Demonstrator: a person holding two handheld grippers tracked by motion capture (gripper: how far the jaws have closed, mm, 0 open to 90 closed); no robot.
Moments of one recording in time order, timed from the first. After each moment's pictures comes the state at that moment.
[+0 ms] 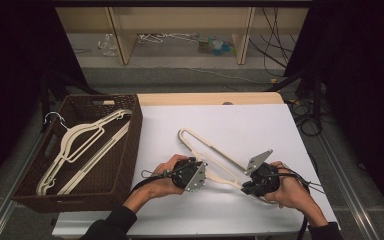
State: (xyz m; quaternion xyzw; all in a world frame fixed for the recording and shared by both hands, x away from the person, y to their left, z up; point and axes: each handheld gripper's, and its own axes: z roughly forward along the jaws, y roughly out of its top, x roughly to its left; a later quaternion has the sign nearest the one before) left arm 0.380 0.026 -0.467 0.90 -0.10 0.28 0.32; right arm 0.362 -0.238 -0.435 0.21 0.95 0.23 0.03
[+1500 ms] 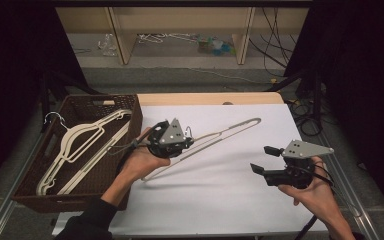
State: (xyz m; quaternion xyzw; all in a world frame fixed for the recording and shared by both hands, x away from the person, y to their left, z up) left arm 0.391 0.081 -0.347 0.87 0.16 0.20 0.42; right arm 0.332 -0.276 -0.366 0.30 0.81 0.46 0.20
